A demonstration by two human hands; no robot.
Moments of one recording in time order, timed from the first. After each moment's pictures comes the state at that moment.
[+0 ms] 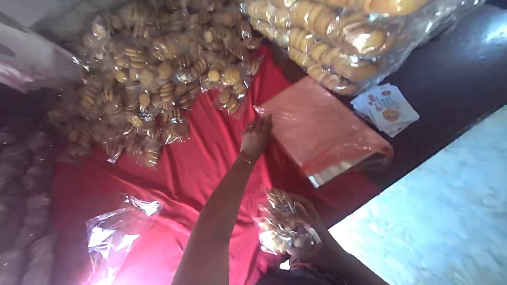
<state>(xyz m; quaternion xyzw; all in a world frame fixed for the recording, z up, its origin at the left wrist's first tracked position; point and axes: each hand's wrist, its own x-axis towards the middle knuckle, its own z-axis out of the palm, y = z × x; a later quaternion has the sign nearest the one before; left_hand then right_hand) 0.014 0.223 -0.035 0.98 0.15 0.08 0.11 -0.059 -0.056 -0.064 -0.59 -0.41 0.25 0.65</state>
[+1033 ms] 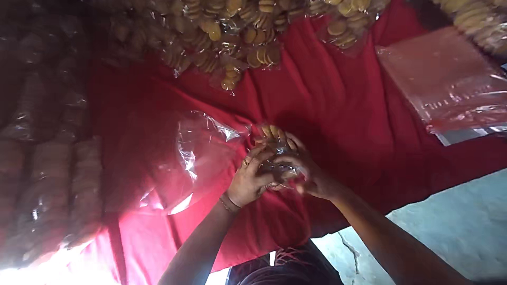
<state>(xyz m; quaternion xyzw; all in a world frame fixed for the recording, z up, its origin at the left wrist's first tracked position) -0.414 0.279 -0.060 0.91 0.04 0.30 0.28 -0.232 0.144 -0.064 -0.56 -0.60 0.28 0.50</state>
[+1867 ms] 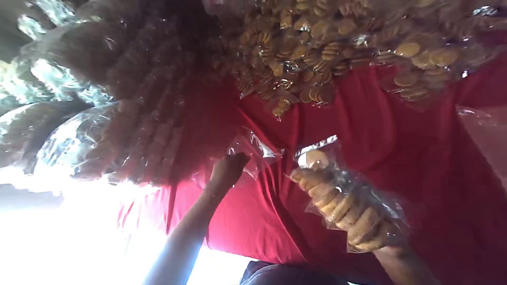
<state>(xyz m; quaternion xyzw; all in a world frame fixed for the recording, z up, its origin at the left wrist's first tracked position) -0.447 0.326 0.094 0.80 0.54 -0.15 0.22 -0.202 0.110 0.009 -0.27 -0.33 0.57 0.71</state>
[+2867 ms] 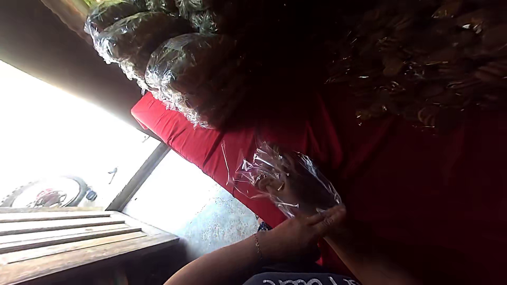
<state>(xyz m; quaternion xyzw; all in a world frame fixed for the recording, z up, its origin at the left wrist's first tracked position) -0.450 0.117 0.057 0.88 0.30 0.18 0.33 -0.374 0.202 0.002 -0.44 -0.72 0.42 0.33</state>
